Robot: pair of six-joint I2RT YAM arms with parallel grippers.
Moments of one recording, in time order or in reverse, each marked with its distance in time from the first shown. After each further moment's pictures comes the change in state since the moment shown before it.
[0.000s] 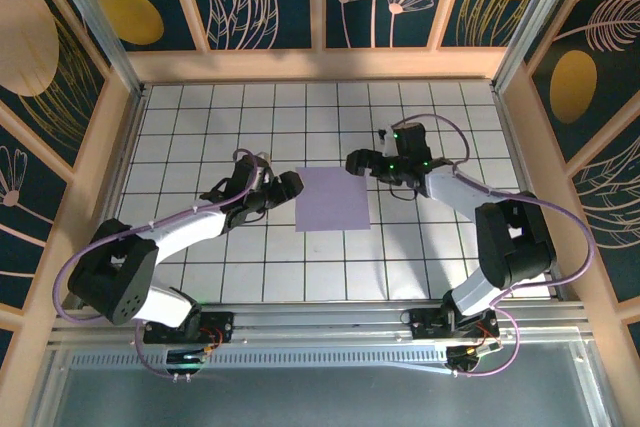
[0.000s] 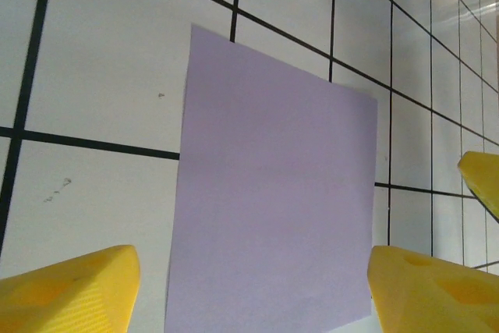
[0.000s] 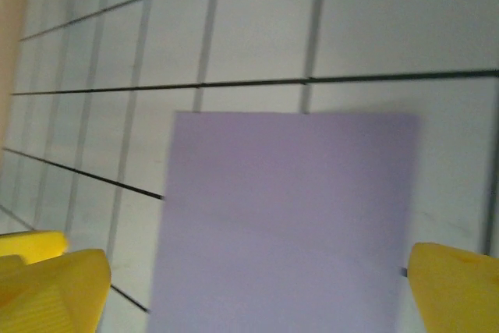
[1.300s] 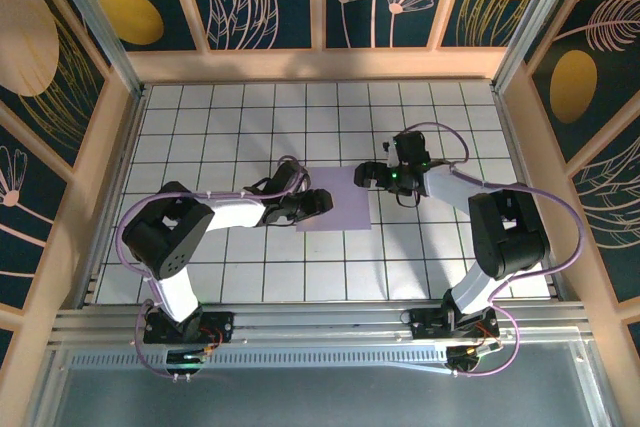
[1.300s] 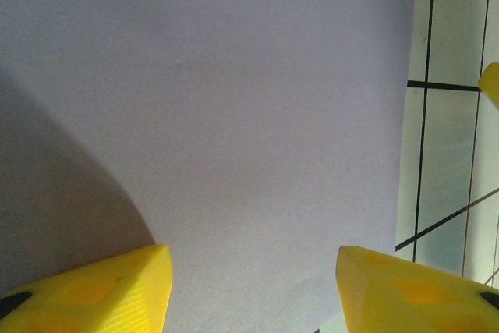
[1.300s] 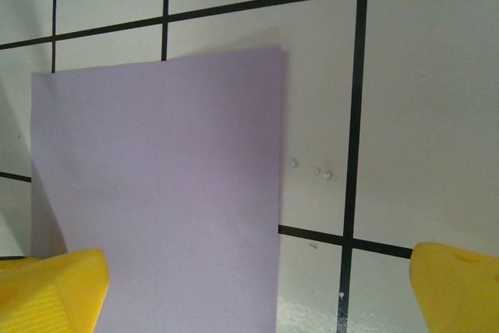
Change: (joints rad) left arm -0.142 0.341 0.152 0.062 0.129 -0.001; right arm -0.012 0.065 0.002 -0.101 0.103 -0.080
